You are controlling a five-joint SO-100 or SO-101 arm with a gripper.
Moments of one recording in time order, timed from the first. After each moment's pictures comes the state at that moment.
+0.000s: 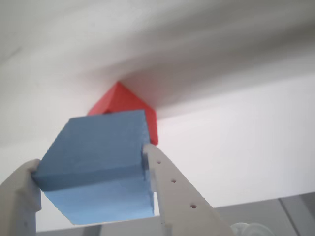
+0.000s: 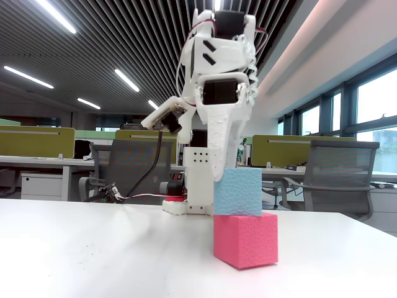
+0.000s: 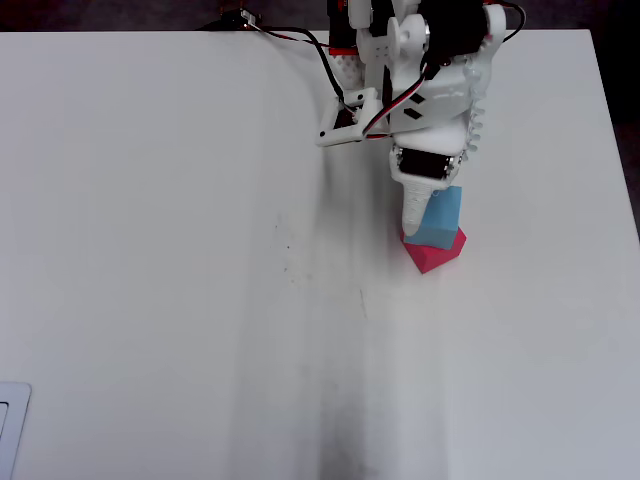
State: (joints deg) arm -4.4 102.6 108.4 63.6 41.3
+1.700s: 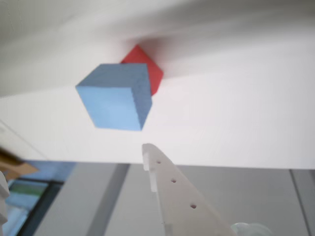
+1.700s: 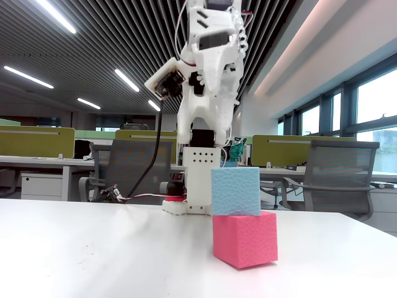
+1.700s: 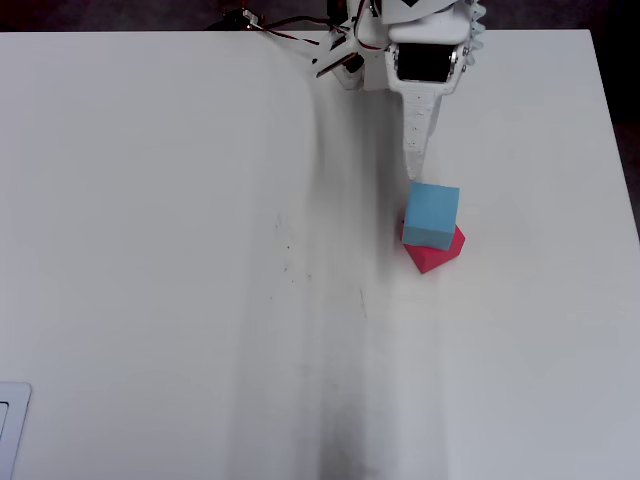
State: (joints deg) arm -2.5 130.2 108.6 75.4 39.6
